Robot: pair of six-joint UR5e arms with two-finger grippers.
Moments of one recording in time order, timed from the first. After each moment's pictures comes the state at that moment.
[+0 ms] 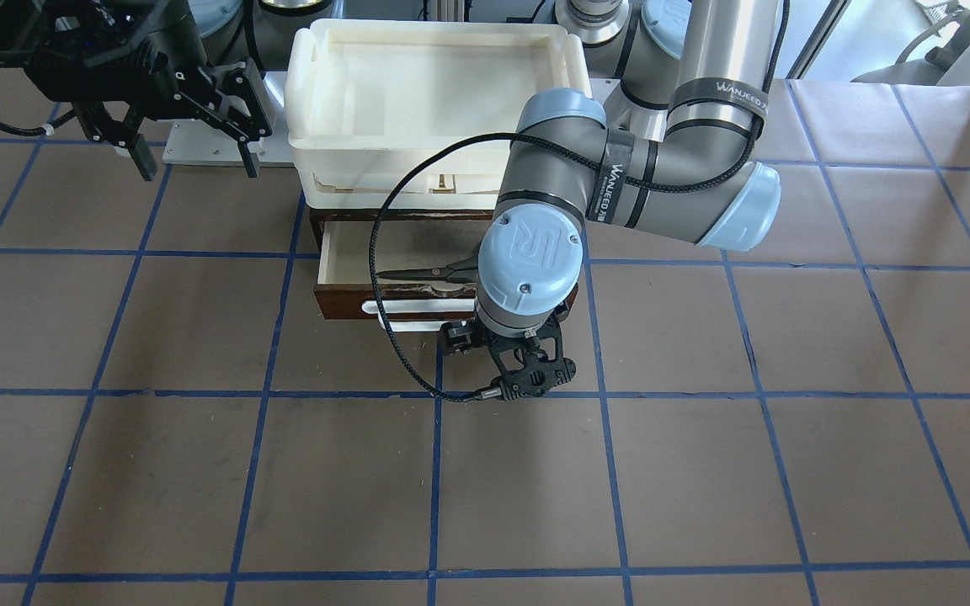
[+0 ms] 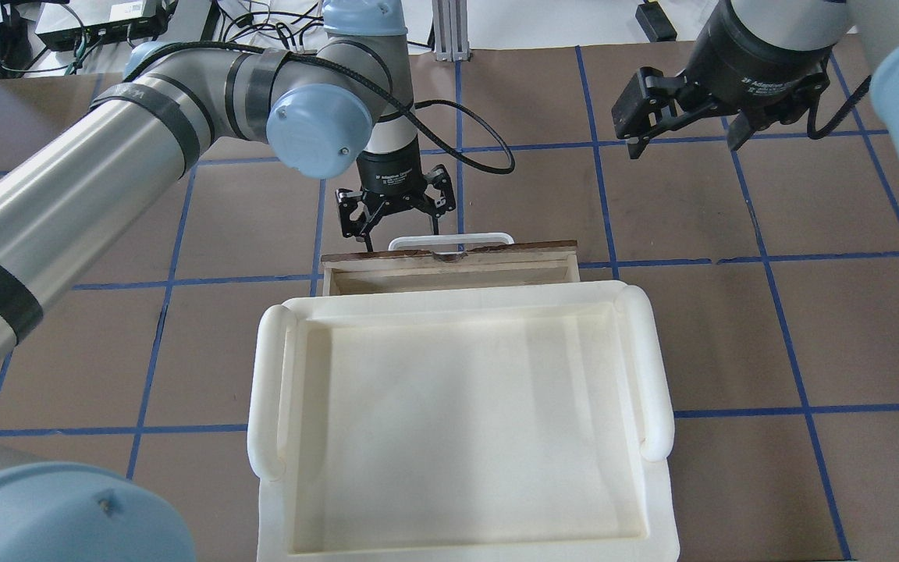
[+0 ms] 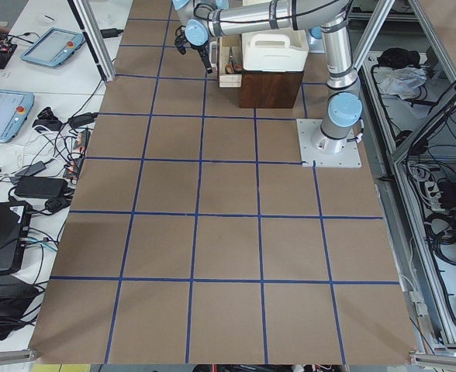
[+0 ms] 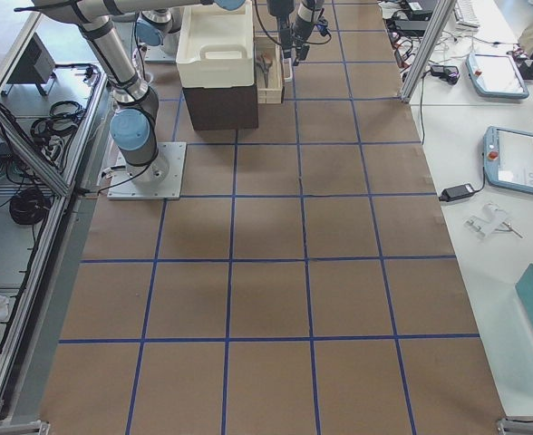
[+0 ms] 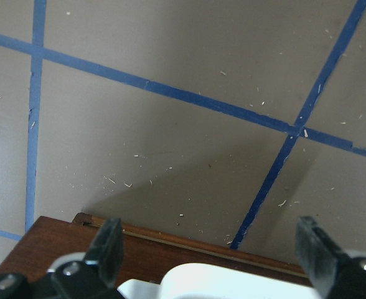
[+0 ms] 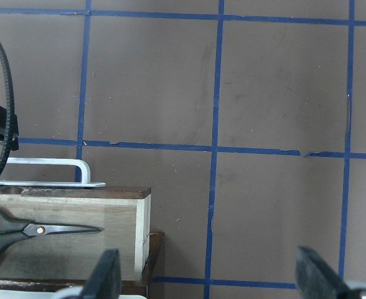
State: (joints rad) left arm -1.84 -2.03 -1.43 -1.51 1.51 -0.57; right arm 1.61 -1.67 1.57 -1.64 -1.55 -0.01
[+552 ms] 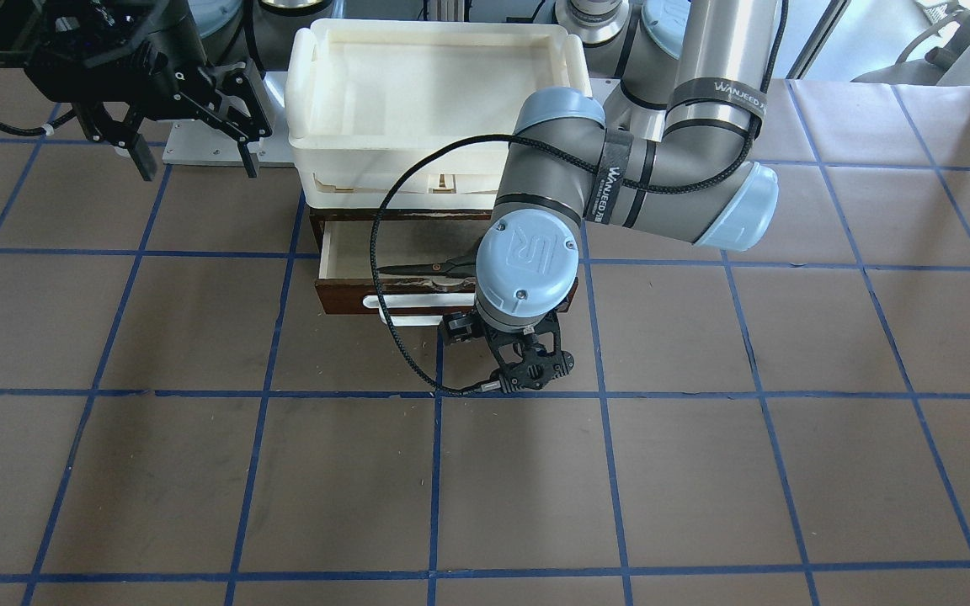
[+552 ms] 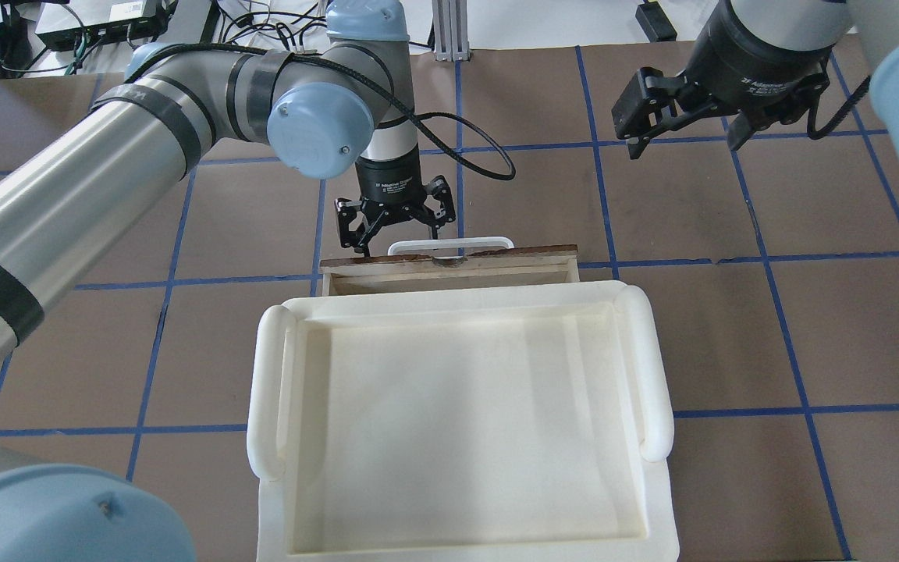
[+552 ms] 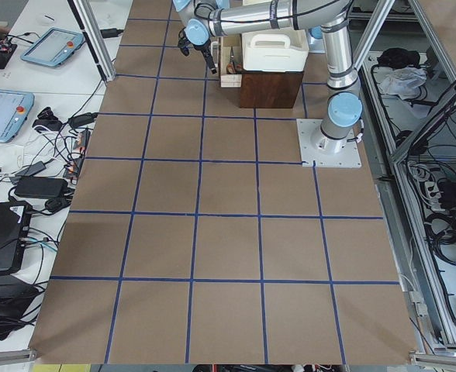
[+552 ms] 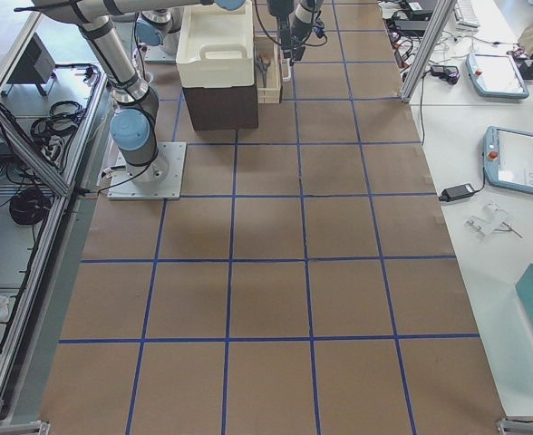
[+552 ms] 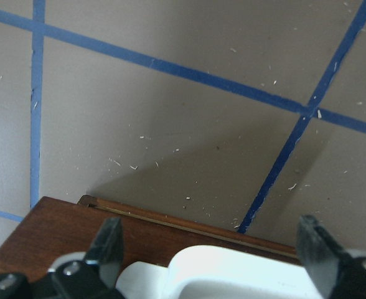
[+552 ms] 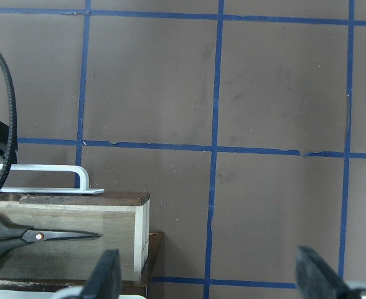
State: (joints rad) left arm -1.84 -2.03 -1.44 -1.58 1.50 -0.57; right arm 1.61 -1.67 1.57 -1.64 -1.55 -0.01
